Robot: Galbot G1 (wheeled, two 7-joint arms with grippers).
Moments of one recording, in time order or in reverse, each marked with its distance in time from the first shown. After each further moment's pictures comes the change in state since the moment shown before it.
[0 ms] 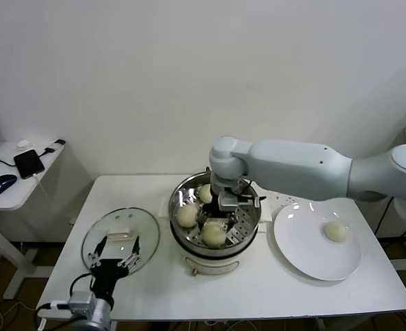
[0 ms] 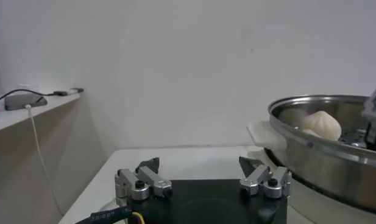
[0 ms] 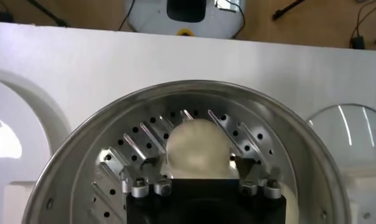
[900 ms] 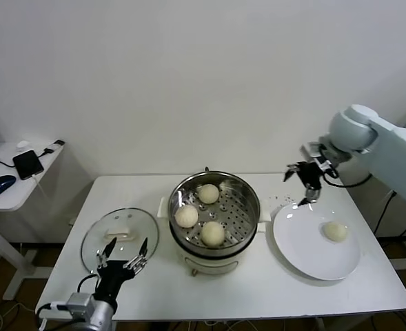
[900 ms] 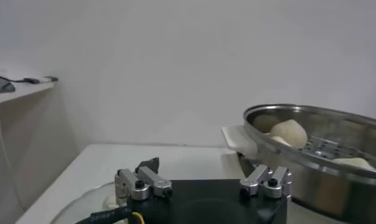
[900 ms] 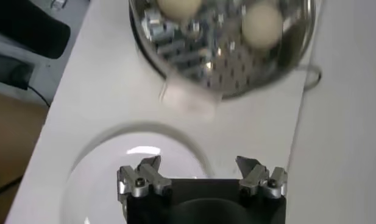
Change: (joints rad) left arm 0.025 0.019 0.007 -0.025 -0.113 0.022 0.058; right arm -0.314 -0.555 0.581 -0.036 0.026 -0.729 -0.202
